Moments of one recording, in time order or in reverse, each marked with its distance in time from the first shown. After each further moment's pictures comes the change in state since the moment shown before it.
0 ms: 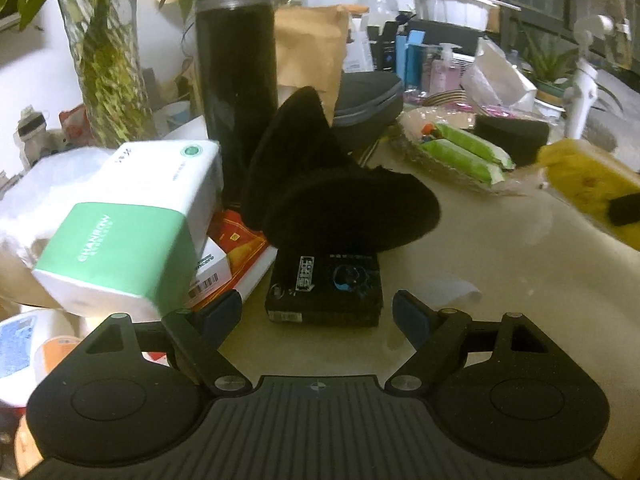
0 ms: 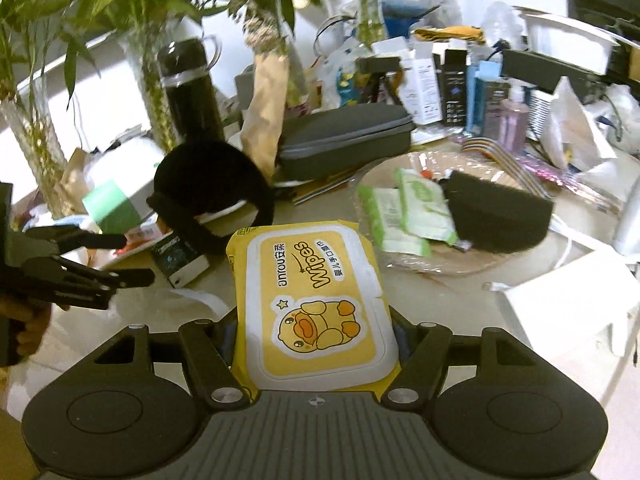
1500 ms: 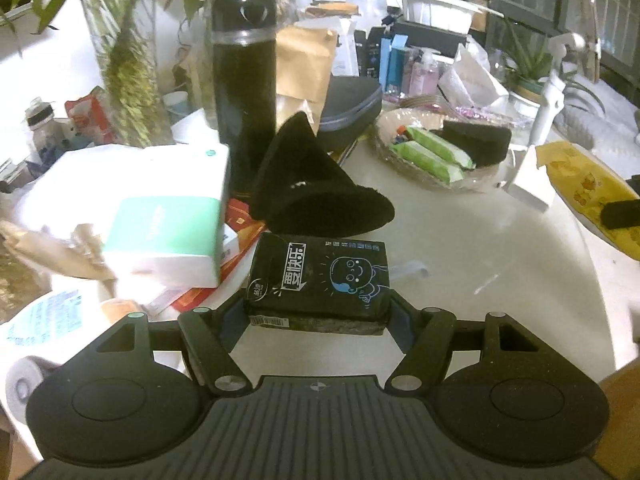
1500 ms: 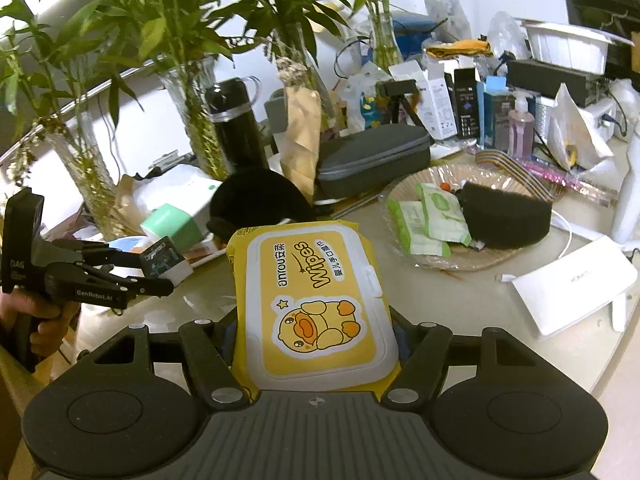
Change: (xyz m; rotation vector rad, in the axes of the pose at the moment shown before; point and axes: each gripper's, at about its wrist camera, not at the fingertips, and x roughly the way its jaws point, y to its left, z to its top) left arm -0.073 0.003 0.008 -0.012 0.057 -0.059; right arm -0.062 0.009 -0.005 0.048 -0.045 0.097
